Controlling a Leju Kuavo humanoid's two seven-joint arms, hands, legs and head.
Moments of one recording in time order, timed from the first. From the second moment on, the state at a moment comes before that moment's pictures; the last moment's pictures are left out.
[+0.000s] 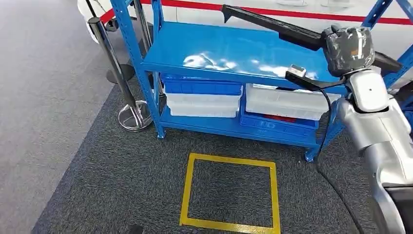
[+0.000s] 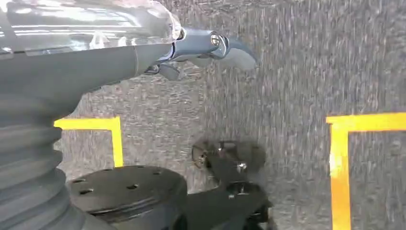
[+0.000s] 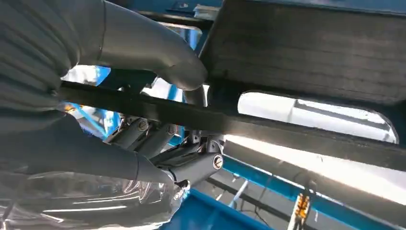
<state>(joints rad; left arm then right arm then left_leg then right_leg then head) -0.10 -0.04 -1.26 -0.16 1.22 0.36 -0.34 -1.18 -0.15 0.41 -0.60 1.39 -0.69 -0.11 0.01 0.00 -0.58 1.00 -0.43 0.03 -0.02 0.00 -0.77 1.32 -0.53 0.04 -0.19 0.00</state>
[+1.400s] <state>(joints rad) -0.12 -0.05 -1.28 -0.15 1.24 0.34 -0.36 -1.14 -0.25 0.21 -0.74 1.37 -0.70 -0.11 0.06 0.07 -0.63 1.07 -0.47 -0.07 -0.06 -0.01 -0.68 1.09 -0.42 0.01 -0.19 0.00</state>
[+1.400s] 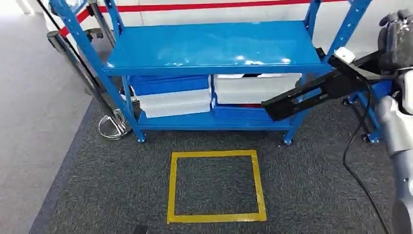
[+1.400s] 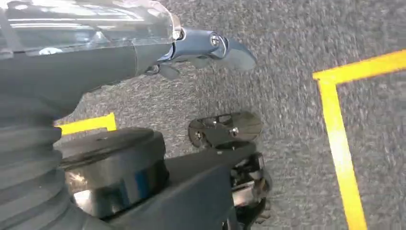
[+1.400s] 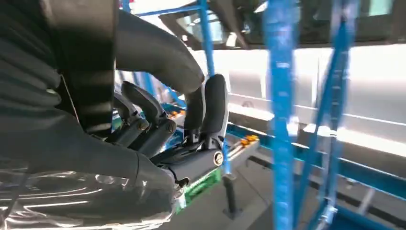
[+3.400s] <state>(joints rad) -0.11 -0.07 -1.33 -0.14 1.26 0.33 -0.37 -1.03 -0.36 0.17 -0.81 1.37 -0.70 -0.09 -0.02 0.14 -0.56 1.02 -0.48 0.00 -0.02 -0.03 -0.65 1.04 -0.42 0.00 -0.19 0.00</state>
